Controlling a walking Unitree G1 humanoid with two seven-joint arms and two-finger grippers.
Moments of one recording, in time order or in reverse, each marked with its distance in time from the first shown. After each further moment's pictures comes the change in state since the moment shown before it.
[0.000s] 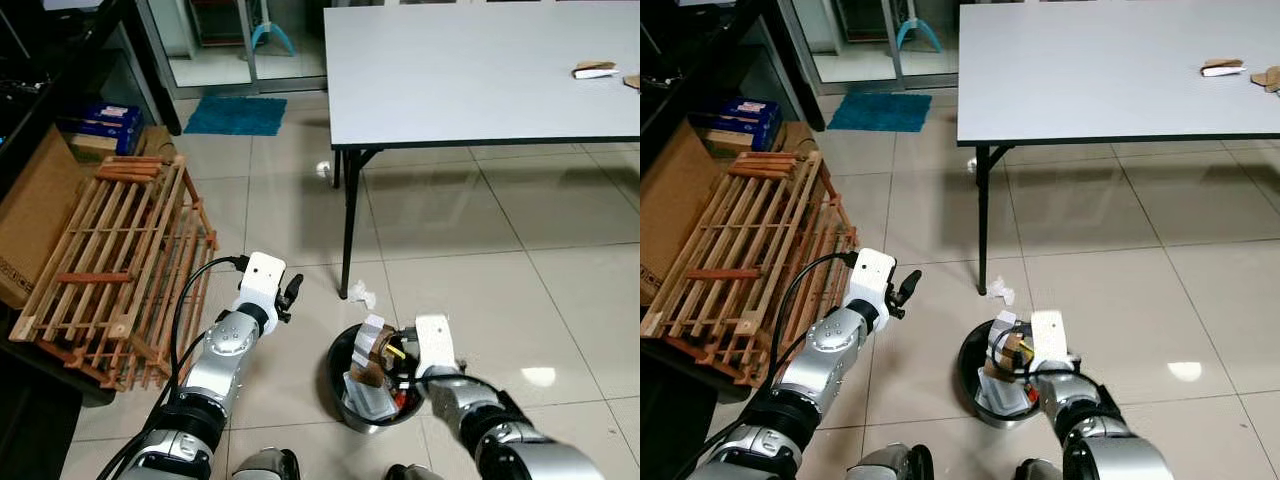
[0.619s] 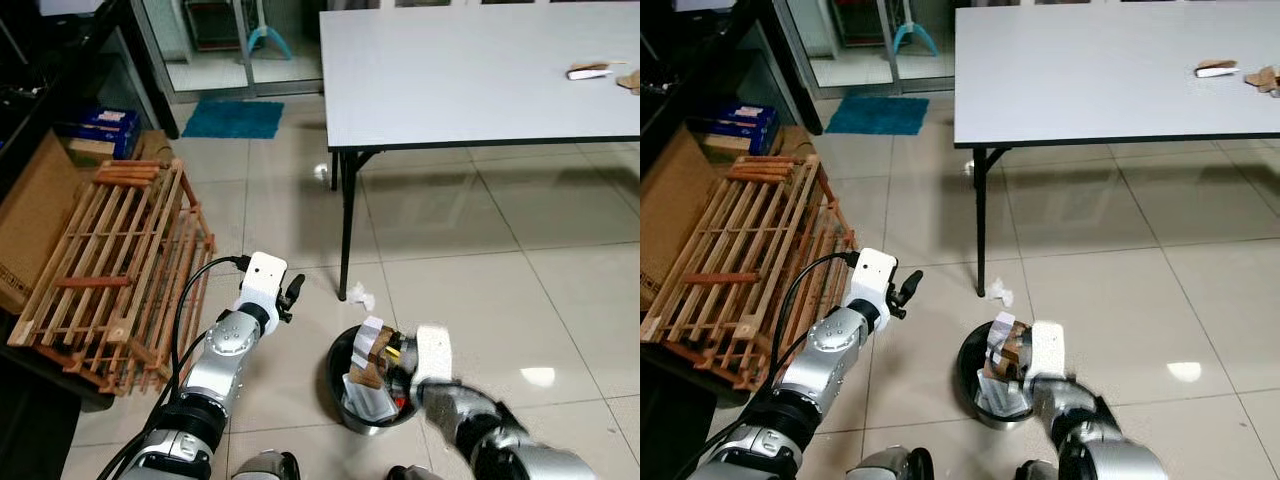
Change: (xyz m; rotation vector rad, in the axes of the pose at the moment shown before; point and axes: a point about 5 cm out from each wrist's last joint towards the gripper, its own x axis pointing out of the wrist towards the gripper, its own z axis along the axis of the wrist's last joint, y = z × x) left arm 0.000 0.000 0.001 0.003 -0.001 -0.003; right arm 0.000 0.003 0.000 0.133 0.022 0.020
